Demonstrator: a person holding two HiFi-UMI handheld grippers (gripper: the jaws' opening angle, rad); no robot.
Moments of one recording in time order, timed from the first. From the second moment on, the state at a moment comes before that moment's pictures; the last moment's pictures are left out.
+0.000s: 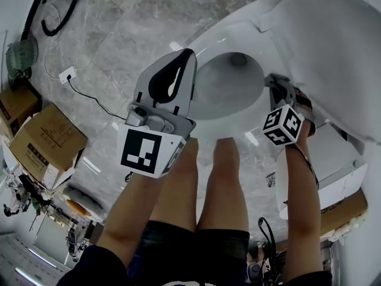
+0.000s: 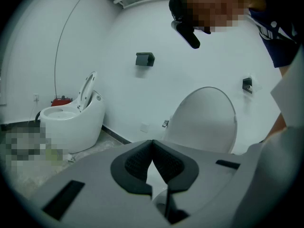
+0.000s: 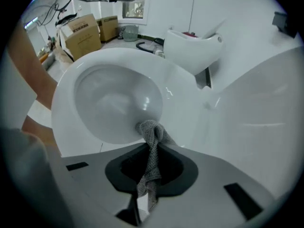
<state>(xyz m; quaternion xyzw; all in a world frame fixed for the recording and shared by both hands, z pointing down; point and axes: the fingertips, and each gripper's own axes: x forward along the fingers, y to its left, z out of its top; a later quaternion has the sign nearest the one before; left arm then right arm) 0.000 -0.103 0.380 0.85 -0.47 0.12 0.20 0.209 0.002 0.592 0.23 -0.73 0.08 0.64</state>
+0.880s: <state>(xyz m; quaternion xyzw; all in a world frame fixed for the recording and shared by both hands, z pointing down) 0.024 -0.064 0.370 0.86 -0.46 0.12 0.20 0.164 0.118 0.601 0.26 -0.77 0.27 0.53</state>
